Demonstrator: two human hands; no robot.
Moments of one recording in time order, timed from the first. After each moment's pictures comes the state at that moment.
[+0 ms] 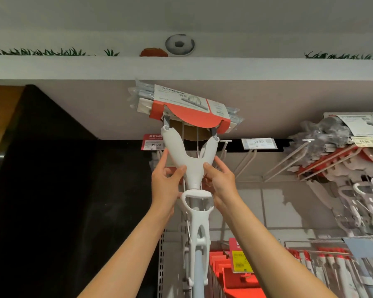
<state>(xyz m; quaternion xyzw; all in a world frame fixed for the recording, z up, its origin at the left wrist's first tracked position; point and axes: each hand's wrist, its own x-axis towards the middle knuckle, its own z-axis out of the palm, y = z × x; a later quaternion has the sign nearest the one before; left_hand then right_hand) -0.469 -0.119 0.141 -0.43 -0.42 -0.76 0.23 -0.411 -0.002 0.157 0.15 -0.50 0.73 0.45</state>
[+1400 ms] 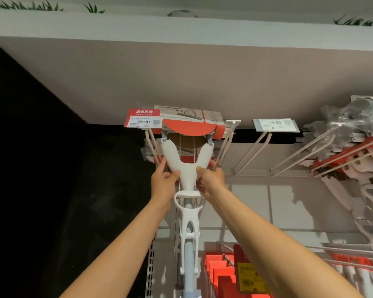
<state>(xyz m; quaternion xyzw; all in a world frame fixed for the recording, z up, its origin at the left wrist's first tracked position) -0.606 -0.033 0.144 -0.37 -0.48 -0.77 0.19 -0.540 0.067 0.171 0.04 -0.53 0.72 0.44</state>
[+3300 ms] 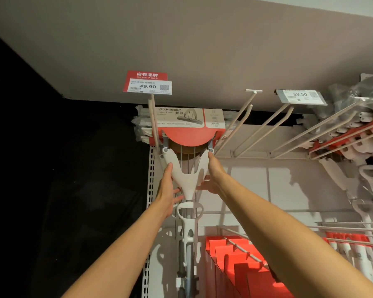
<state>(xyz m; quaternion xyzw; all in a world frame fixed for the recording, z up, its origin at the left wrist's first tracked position) -0.669 -0.005 0.104 -0.32 -0.46 -0.82 -0.09 -0.600 0.096 0.159 -0.09 -0.60 0.72 0.34</state>
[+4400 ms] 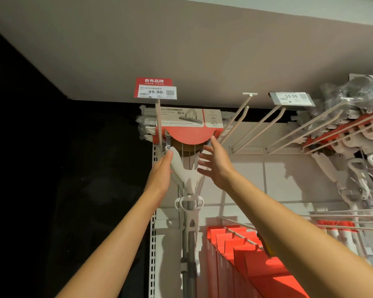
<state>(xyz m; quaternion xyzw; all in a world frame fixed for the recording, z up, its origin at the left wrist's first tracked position) -0.610 -0.086 0.110 -0.43 -0.56 -0.70 0.10 -0.535 0.045 0.150 0.02 -0.66 0.63 0.40</state>
